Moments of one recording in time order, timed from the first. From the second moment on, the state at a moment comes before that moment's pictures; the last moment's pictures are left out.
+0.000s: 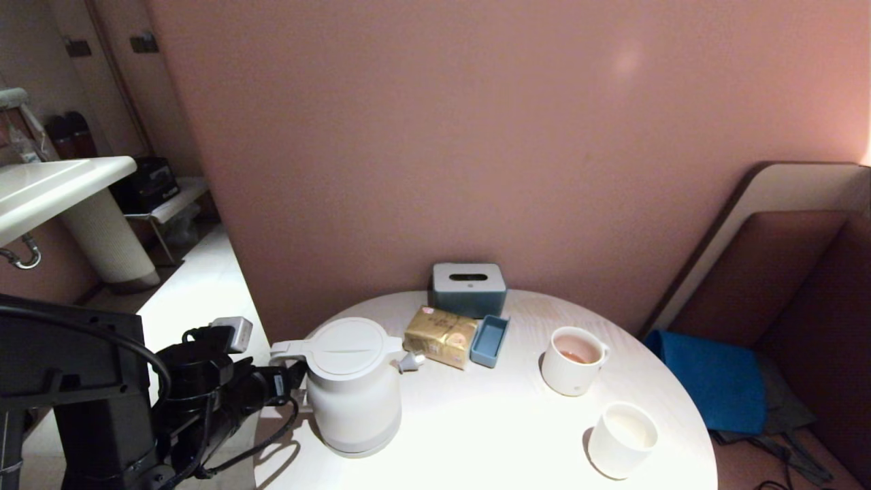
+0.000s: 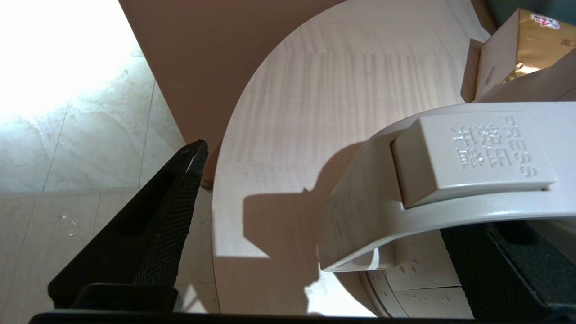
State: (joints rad) left arm -0.21 2.15 -0.30 -1.52 0.09 -0.15; right arm -0.01 0.00 0.00 -0.07 0.00 0.00
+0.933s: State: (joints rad) left arm -0.21 2.16 -0.32 -1.52 0.11 -0.16; right arm -0.01 0.00 0.00 -0.07 0.01 0.00
